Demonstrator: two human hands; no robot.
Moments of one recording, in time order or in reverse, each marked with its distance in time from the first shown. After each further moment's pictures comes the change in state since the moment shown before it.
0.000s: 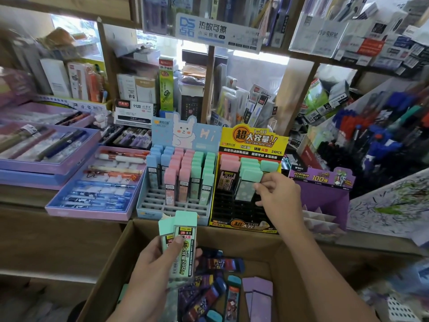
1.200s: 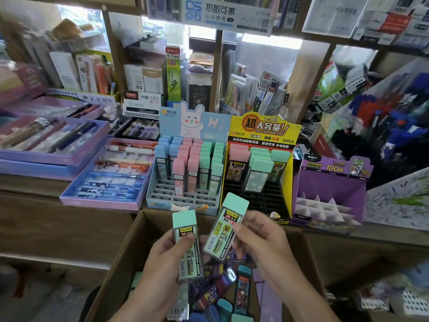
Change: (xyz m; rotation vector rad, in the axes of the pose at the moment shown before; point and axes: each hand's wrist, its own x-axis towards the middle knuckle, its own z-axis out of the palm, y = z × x) left_hand -0.012 0.006 0.008 0.004 0.036 -0.111; right_hand -0.113 -0.015 0.017 0.823 -0.477 0.368
